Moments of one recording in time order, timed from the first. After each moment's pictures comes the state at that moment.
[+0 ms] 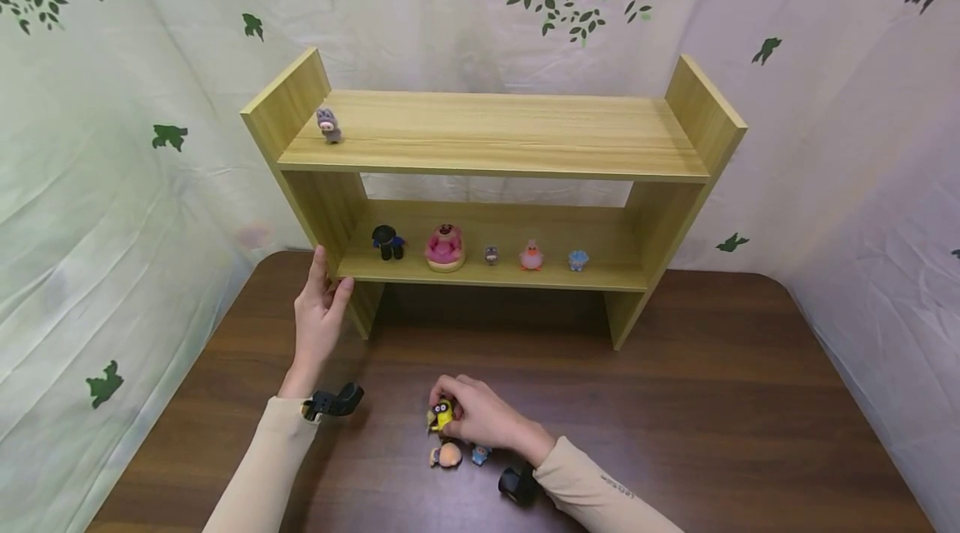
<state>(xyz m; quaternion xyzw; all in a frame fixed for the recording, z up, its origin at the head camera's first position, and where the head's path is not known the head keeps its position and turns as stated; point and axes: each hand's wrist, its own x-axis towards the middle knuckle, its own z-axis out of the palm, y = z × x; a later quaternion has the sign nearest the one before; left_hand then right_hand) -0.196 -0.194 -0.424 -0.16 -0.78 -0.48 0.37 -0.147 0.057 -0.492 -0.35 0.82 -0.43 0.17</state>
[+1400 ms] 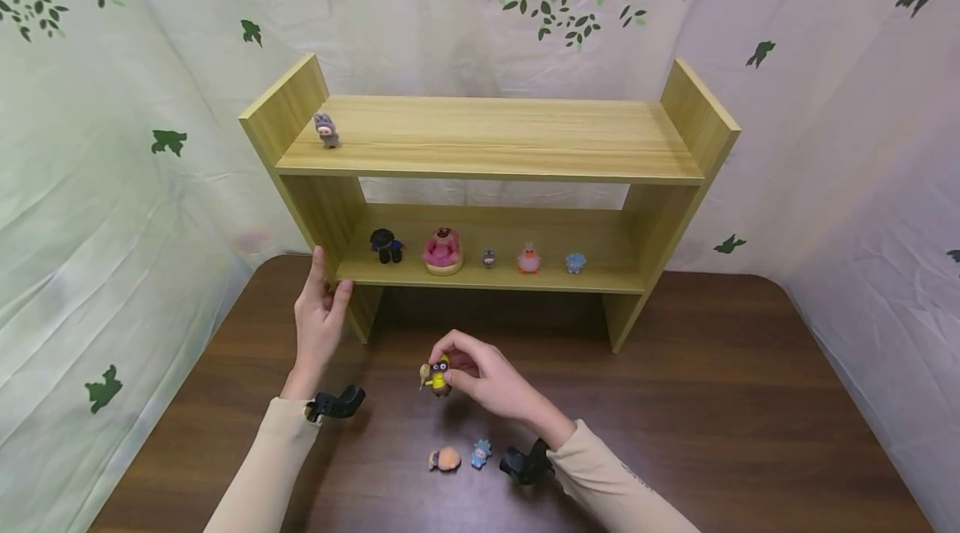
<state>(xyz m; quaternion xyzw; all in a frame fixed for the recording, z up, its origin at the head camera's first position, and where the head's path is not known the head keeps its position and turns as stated) -0.217 -0.202 -0.451 -0.14 -0.79 -0.46 0.39 -0.163 0.073 -0.436 -0.40 0.67 -0.61 0.13</state>
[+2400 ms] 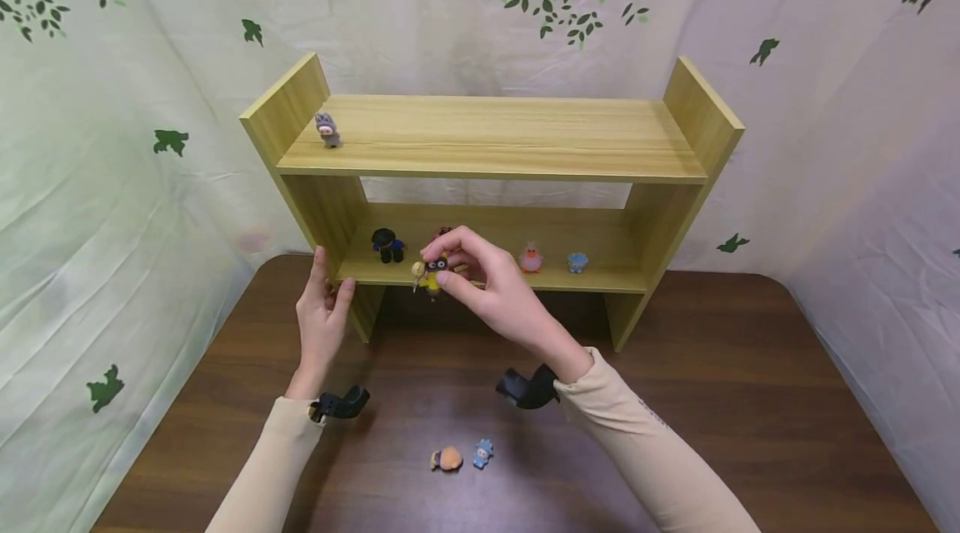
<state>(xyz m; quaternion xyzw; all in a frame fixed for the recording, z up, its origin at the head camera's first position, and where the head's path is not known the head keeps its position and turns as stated) -0.198 -0.185 -0.424 -0.13 -0.77 -0.47 0.41 -0.188 0.076 -0.316 -0.40 0.67 -0.62 -0.01</state>
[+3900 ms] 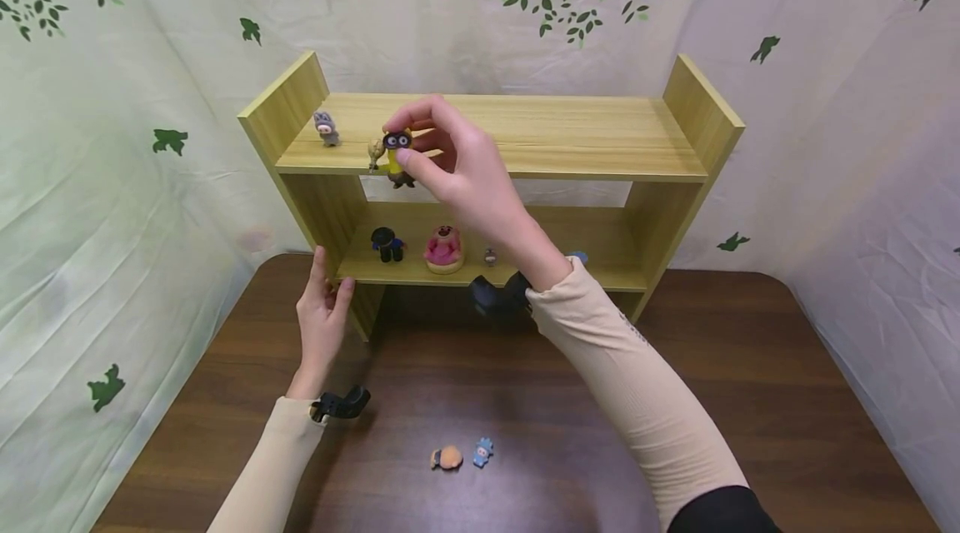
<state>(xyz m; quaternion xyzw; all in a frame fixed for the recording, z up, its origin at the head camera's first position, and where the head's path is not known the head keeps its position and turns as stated) -0.221 -0.201 -0.457 -0.11 -0.78 -0.46 0.40 -0.222 0.049 -0.219 -0.44 0.64 -0.62 -0.12</state>
